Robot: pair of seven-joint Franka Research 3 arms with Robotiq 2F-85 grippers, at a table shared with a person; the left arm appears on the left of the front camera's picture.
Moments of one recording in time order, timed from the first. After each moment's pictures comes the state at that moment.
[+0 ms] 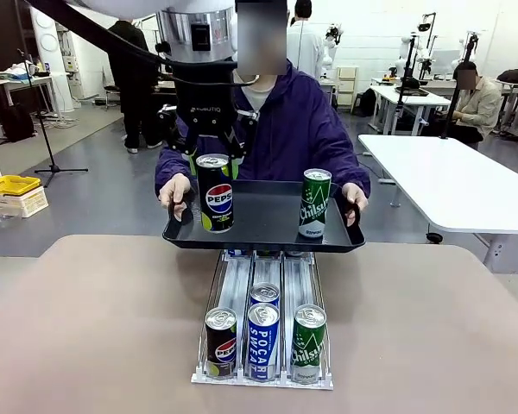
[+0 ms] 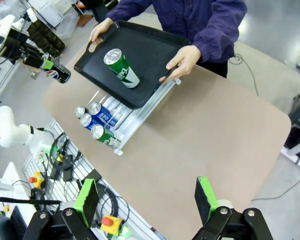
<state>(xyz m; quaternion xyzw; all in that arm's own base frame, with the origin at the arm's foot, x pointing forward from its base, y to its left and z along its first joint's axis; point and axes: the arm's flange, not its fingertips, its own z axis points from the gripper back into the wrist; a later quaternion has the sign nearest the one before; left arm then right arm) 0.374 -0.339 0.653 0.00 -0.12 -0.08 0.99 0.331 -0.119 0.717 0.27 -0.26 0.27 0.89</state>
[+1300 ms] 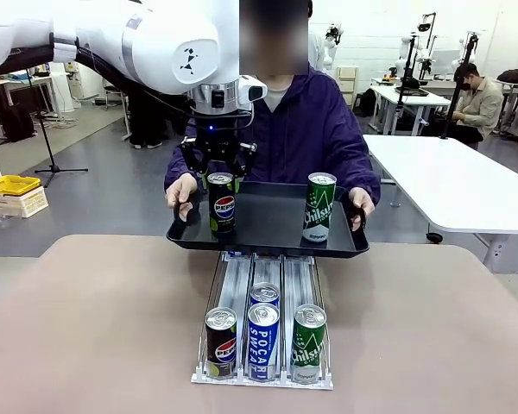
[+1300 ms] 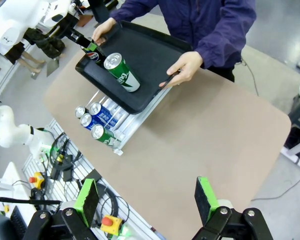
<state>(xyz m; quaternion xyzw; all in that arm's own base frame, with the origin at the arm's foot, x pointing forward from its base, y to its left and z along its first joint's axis) 0.506 -0.334 0.574 0.01 -0.13 -0.07 0.99 0.331 -0.119 0.717 0.27 -0.26 0.27 0.89</state>
